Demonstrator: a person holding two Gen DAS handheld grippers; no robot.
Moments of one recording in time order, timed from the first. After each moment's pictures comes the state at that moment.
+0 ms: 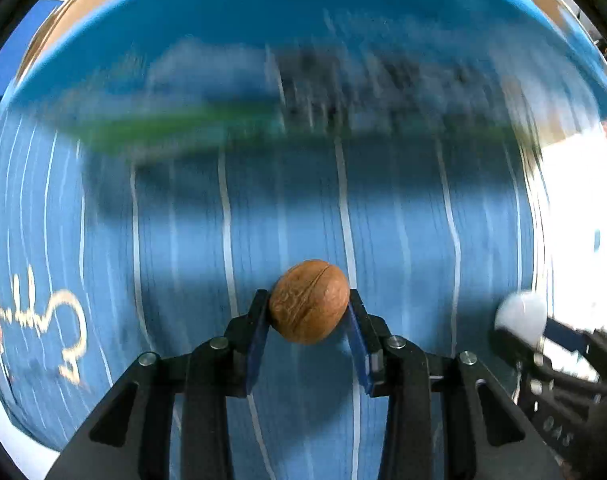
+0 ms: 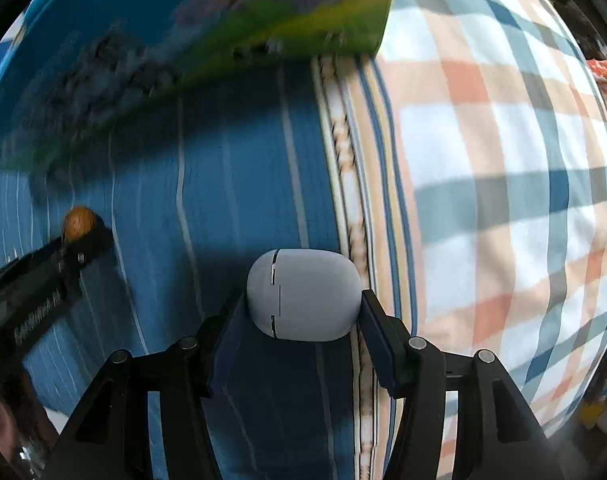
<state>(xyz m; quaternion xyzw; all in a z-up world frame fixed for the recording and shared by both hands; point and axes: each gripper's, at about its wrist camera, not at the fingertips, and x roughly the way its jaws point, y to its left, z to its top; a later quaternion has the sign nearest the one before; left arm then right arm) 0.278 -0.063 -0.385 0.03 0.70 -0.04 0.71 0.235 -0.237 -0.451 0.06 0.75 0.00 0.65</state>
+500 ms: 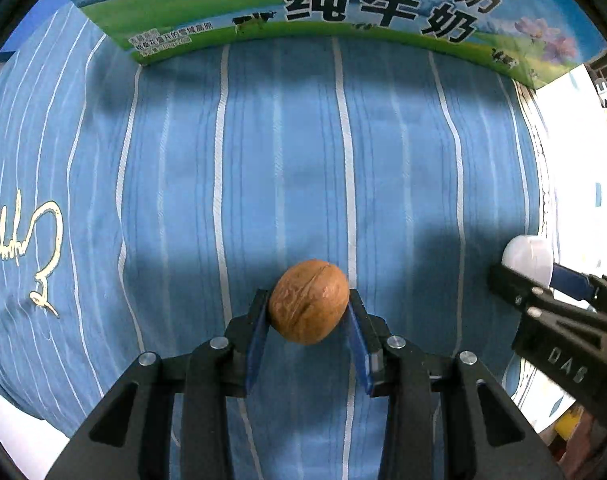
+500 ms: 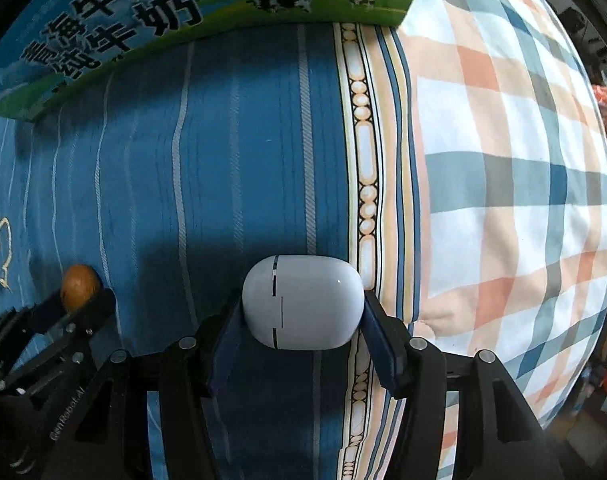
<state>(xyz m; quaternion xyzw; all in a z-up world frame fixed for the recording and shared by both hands) 0.211 -0.078 -0.402 0.00 0.73 -0.03 0.69 0.214 -0.186 -0.463 0.02 0.77 0.02 0.63</state>
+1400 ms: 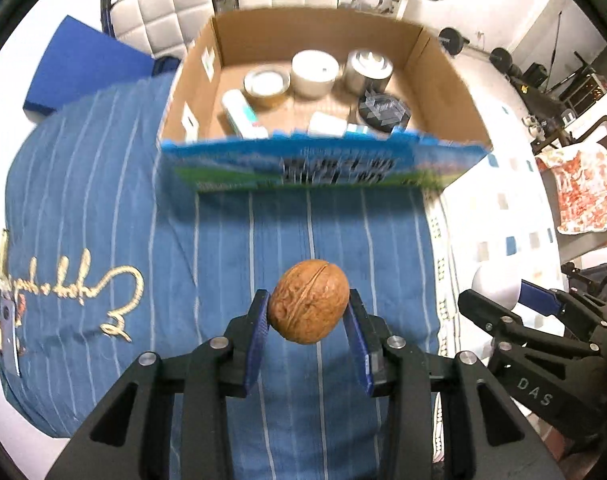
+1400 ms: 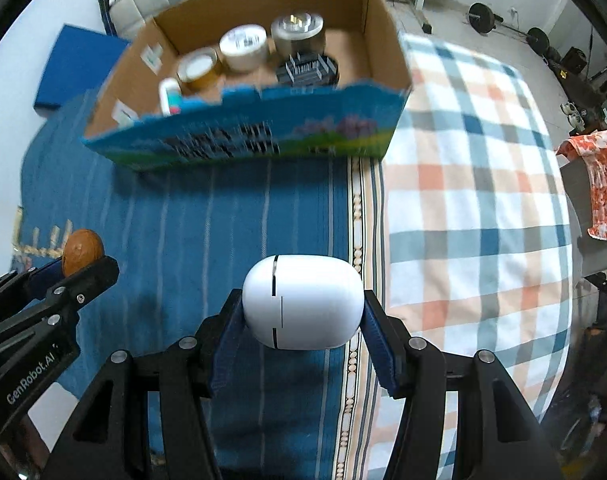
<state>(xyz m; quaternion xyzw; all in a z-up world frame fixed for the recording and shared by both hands) 0.216 -0.043 -0.225 -0.02 0.63 -0.05 0.77 0.212 -0.210 -0.295 0.05 0.69 0.07 0.72</state>
